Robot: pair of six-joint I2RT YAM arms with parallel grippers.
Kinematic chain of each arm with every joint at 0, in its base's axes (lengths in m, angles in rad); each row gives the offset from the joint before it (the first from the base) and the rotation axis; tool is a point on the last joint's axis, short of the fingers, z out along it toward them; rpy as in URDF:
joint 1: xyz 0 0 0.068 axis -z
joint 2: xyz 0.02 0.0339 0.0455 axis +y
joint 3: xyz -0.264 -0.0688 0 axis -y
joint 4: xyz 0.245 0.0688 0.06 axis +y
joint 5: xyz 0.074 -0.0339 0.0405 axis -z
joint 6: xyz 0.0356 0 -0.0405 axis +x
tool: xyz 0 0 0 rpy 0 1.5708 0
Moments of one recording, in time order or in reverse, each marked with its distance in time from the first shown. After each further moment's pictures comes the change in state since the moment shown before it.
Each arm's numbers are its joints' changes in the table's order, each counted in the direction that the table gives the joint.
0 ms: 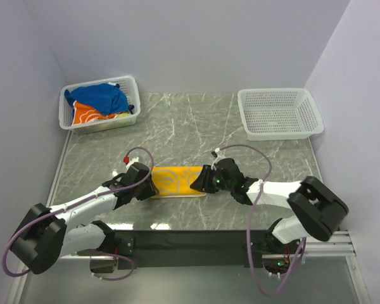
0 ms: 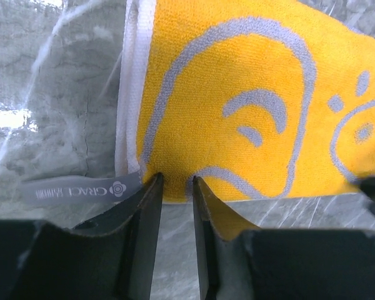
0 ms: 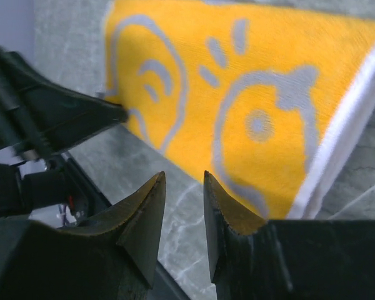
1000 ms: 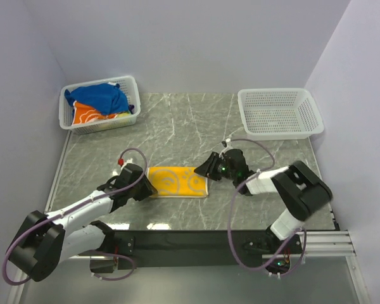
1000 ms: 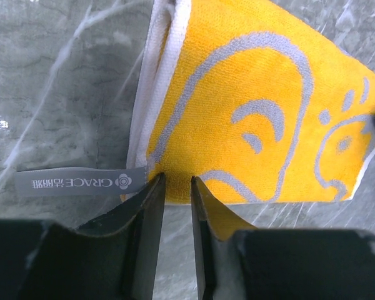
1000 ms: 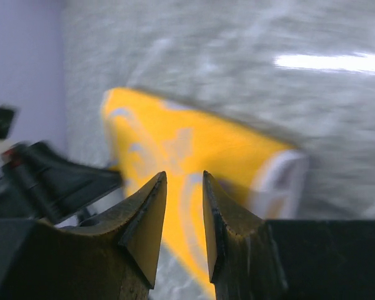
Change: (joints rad) left arm -0.078 -0.054 -0.066 -0.064 0.069 -0.024; right arm 0.189 0.190 0.016 -0.271 -0.093 0.090
